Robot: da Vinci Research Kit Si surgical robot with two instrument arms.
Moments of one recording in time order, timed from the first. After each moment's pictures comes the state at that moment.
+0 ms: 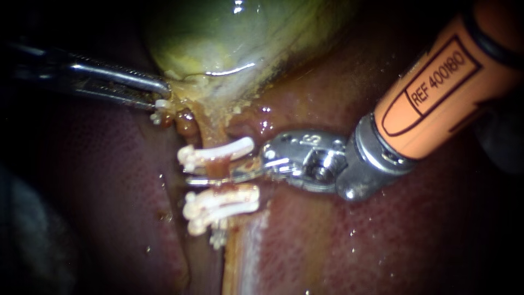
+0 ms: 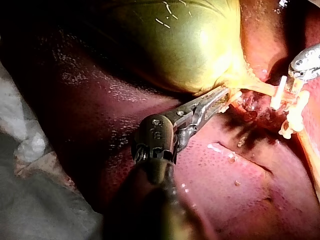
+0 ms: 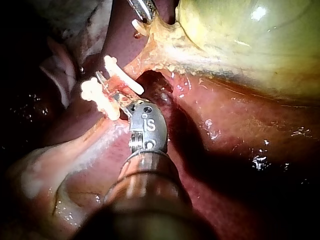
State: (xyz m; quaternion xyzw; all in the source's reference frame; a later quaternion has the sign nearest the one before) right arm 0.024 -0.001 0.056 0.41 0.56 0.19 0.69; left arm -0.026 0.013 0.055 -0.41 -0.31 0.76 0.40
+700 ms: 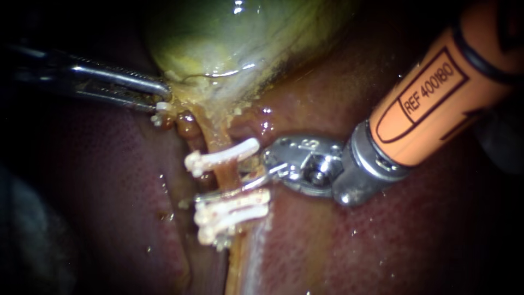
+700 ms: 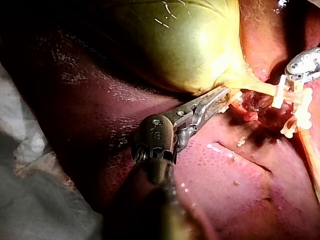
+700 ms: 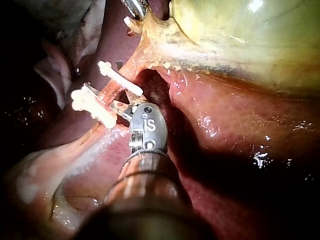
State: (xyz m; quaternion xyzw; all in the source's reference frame) right arm 0.024 -0.003 0.058 0.41 0.56 0.19 0.70; left arm -0.026 0.013 0.055 -0.41 -0.31 0.76 0.40
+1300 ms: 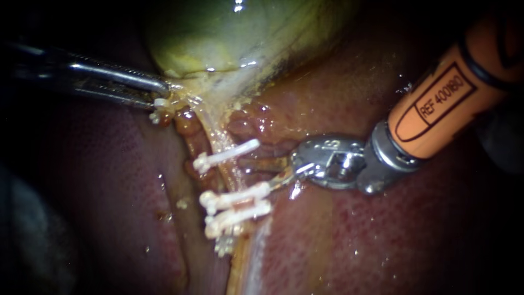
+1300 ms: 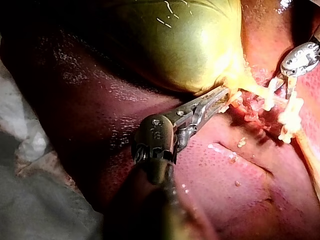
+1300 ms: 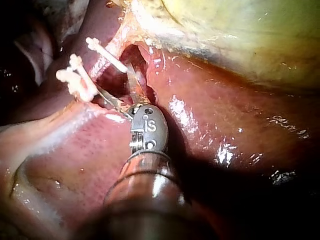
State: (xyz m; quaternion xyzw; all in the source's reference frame) right arm 0.018 -0.002 0.064 0.37 0.51 0.19 0.76; left arm -0.026 0.013 0.055 -0.41 -0.31 0.76 0.40
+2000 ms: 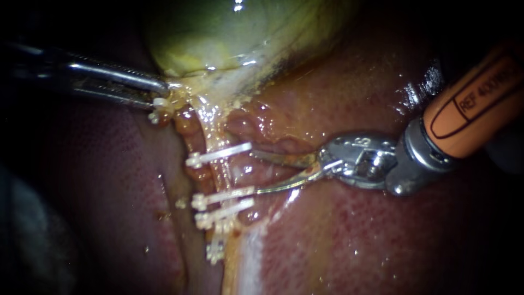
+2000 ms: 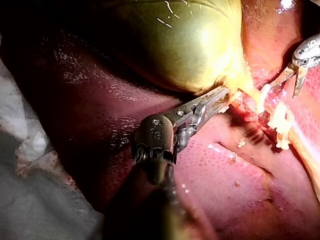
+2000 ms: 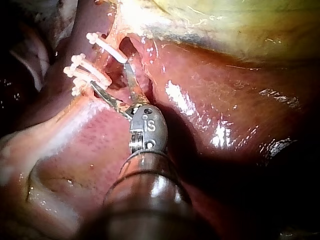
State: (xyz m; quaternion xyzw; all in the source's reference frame) right arm 0.017 -0.002 0.061 0.43 0.47 0.24 0.73; left arm -0.026 0.013 0.055 -0.41 -0.31 0.76 0.40
